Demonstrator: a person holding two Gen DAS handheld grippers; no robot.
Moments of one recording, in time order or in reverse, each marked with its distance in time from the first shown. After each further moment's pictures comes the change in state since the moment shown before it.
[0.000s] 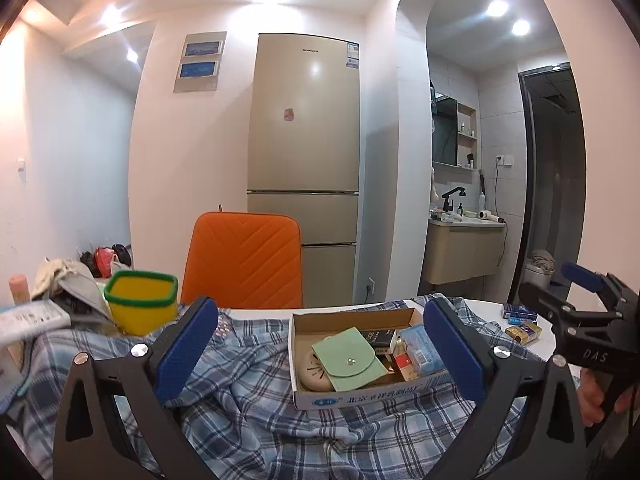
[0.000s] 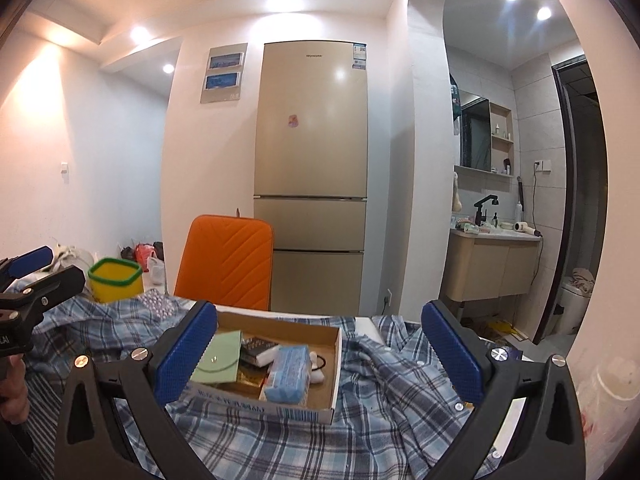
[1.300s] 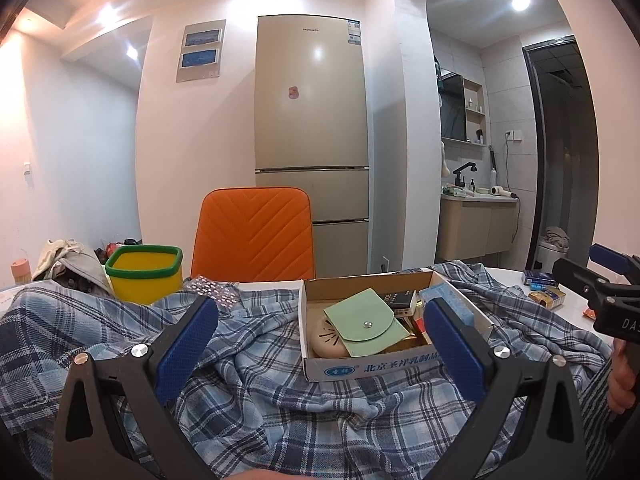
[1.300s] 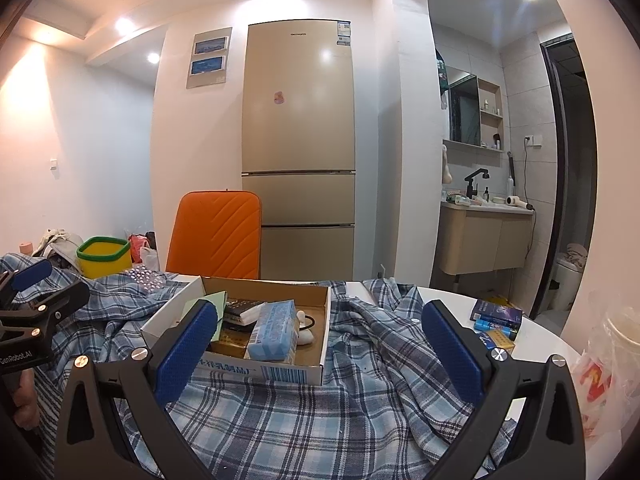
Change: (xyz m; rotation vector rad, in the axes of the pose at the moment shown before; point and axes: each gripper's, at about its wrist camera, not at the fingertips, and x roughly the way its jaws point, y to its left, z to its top) left arm 0.018 -0.001 -0.040 0.041 0.053 0.052; right arm 0.007 -0.013 -0.042 0.048 0.060 -0.031
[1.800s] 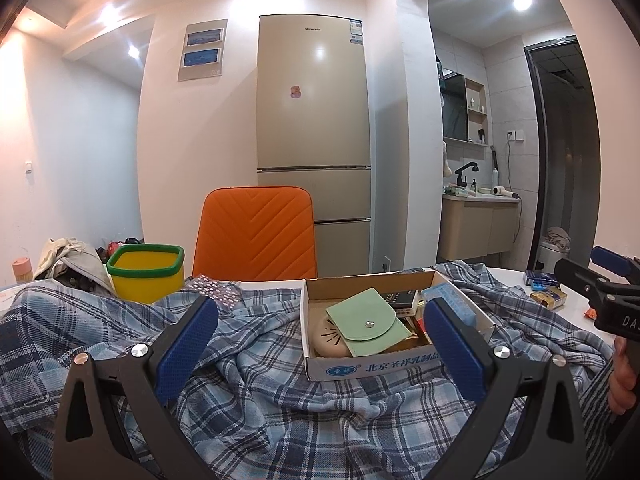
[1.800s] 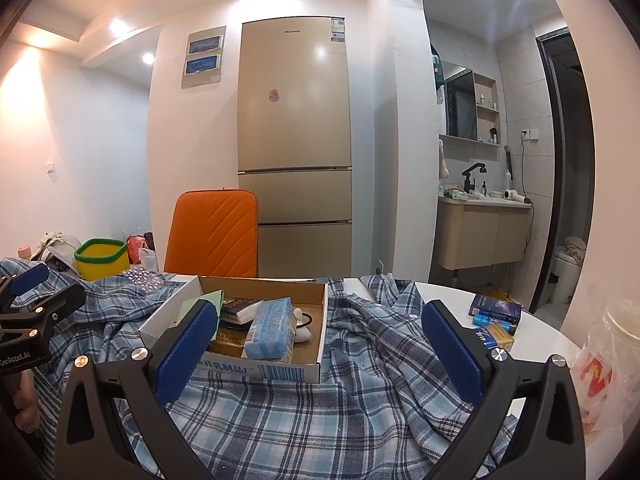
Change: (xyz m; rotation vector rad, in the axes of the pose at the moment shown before) left arm 0.000 0.002 0.000 -0.002 0.002 0.004; right arm 0.000 -0.002 0.000 0.011 0.009 -0.006
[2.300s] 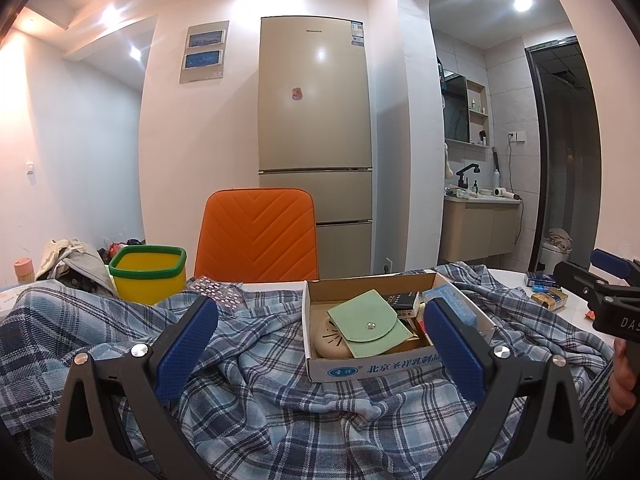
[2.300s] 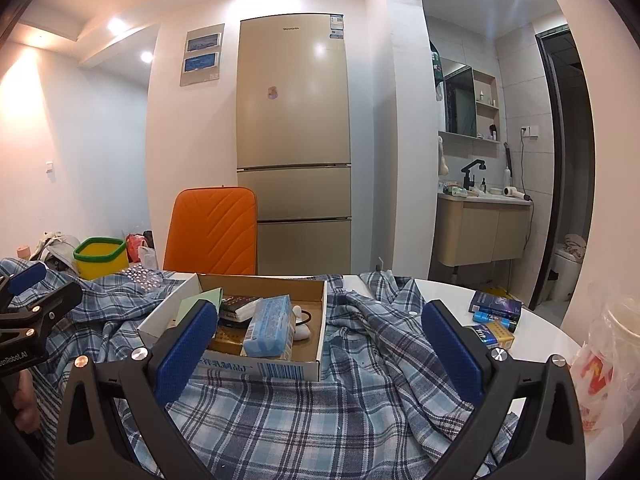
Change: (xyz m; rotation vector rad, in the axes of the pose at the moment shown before) left arm 0.000 0.001 -0.001 -0.001 -0.004 0.005; right arm 0.001 0.001 -0.001 0.000 0.009 -0.001
